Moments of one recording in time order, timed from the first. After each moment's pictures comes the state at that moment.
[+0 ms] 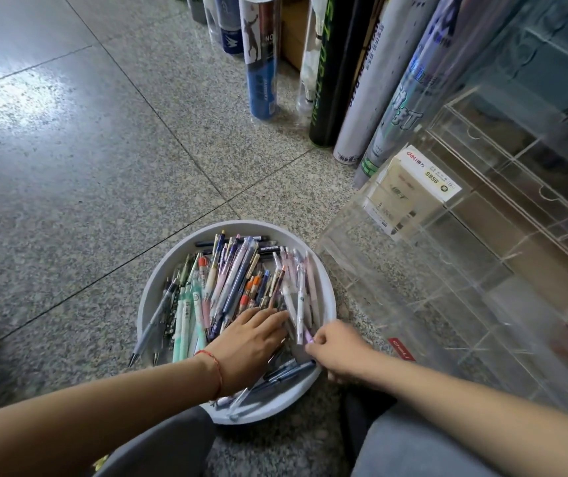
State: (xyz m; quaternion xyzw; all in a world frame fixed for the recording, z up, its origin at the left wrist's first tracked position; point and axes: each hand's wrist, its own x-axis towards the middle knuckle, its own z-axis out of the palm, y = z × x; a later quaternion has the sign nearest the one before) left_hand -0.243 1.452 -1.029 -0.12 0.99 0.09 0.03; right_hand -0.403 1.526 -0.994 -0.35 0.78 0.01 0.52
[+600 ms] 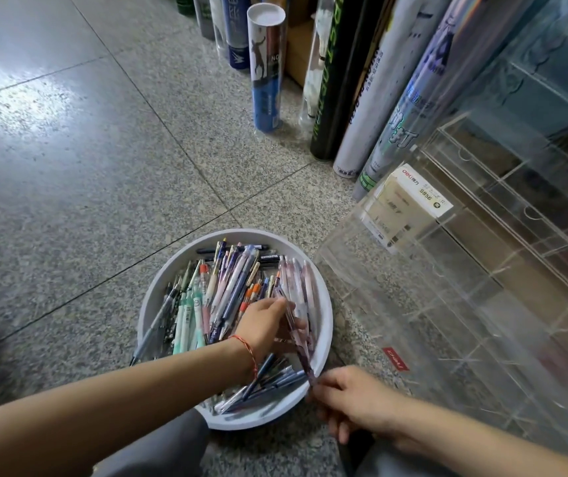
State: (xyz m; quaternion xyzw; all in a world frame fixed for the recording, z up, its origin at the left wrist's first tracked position) left_hand -0.297 1.453 -0.961 -0.55 0.33 0.76 -0.08; right_hand -0.398 1.568 -0.946 -0.24 0.65 -0.13 0.71
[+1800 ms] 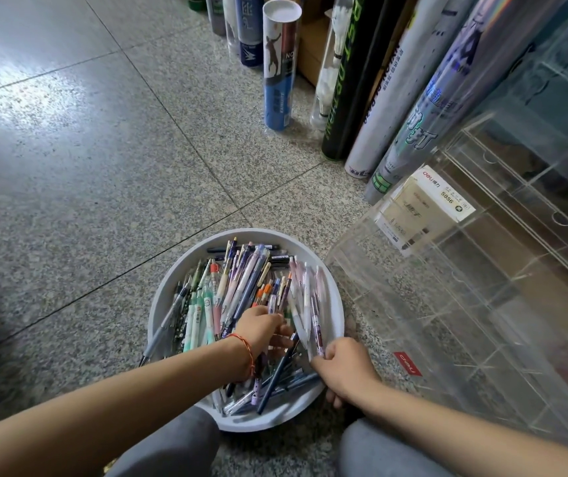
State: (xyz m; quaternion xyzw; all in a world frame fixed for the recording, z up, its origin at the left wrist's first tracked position) left_hand -0.276 1.438 -1.002 -0.60 0.32 0.73 -0.02; right_hand -0.386 1.537 -0.993 -0.29 0.81 -0.07 0.50
